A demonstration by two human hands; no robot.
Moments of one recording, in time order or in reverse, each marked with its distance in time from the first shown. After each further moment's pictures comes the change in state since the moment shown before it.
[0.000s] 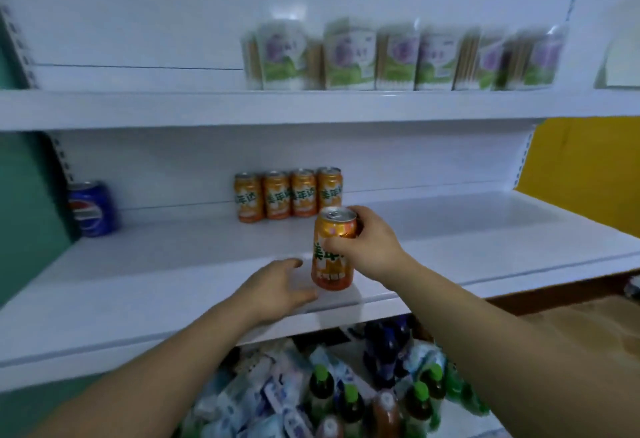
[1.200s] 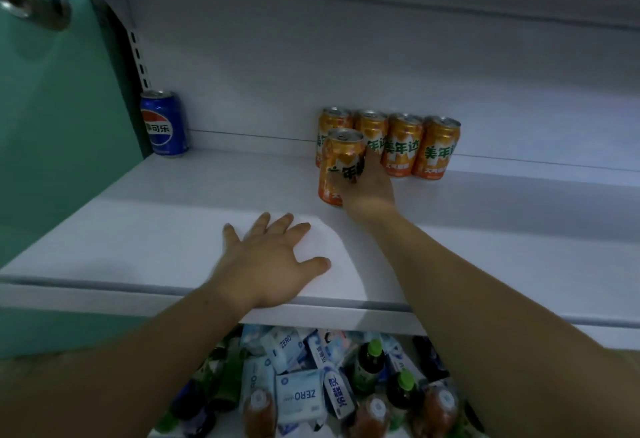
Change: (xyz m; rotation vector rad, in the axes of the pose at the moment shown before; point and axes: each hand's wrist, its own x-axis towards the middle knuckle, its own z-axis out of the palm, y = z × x) left_hand -0.010 -0.104 -0.032 0.404 0.012 -0.260; right_hand 0.140 0.037 0.171 -0.132 0.027 -0.102
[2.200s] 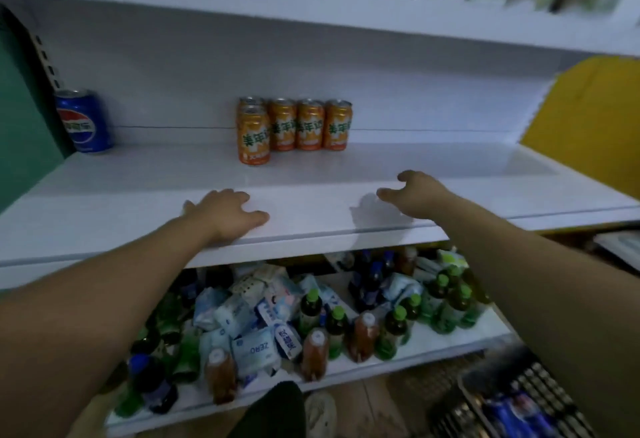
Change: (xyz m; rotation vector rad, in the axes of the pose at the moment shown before) left_hand -0.007 0.031 -0.018 -0.053 -0.088 0.012; right_hand -0.121 0.020 -0.210 -0.589 -0.200 0.431
